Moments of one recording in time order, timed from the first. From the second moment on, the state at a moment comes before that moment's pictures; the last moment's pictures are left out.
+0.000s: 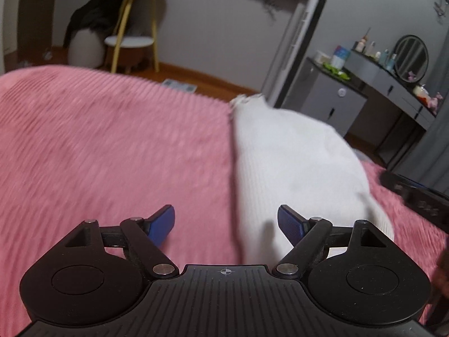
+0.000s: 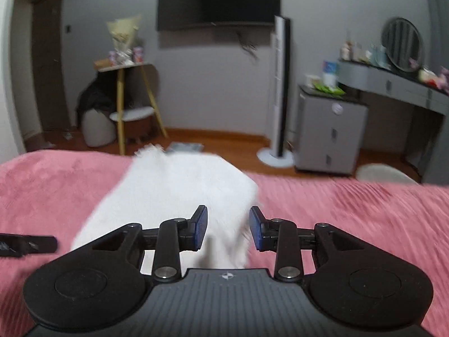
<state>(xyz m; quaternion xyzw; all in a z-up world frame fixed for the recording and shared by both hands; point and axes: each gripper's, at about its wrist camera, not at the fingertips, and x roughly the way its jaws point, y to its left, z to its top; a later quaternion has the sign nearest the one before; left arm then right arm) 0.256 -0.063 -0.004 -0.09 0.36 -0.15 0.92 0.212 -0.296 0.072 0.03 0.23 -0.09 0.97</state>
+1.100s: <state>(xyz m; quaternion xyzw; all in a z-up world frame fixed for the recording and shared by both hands) 0.343 -0.142 -0.013 0.03 0.31 -0.12 0.94 0.318 -0.324 0.043 0.03 0.27 -0.09 0.96</state>
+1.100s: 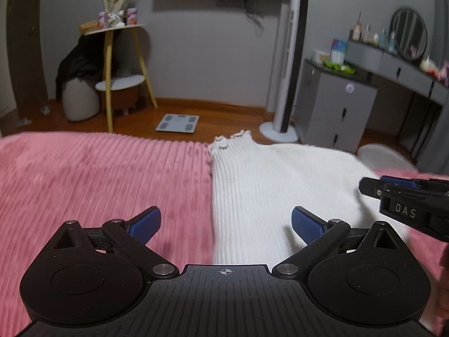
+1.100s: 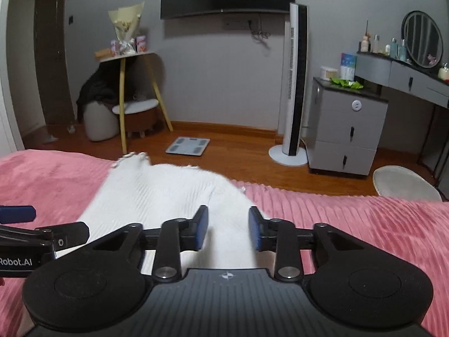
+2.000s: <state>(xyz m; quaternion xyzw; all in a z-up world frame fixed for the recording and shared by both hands) 0.254 -0.076 -0.035 -0.08 0.39 -0.17 0.90 0.188 -0.388 0.007 0.31 0.27 -0.10 0.91</state>
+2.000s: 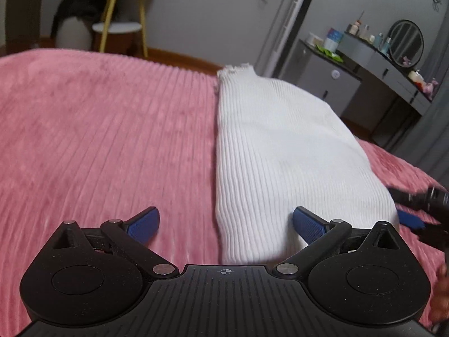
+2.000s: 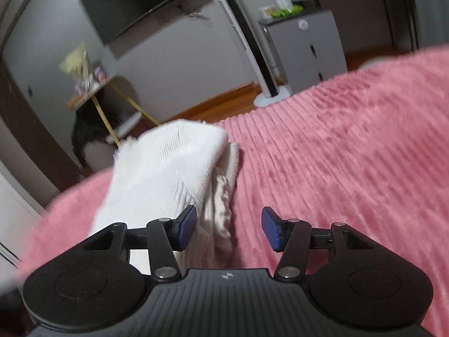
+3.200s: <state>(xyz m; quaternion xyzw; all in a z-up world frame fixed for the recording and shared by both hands) 0.271 -0.036 -0.003 -0.11 0.38 -0.18 0.90 0.216 -0.326 -0.011 0.29 0.26 0.11 0.92</state>
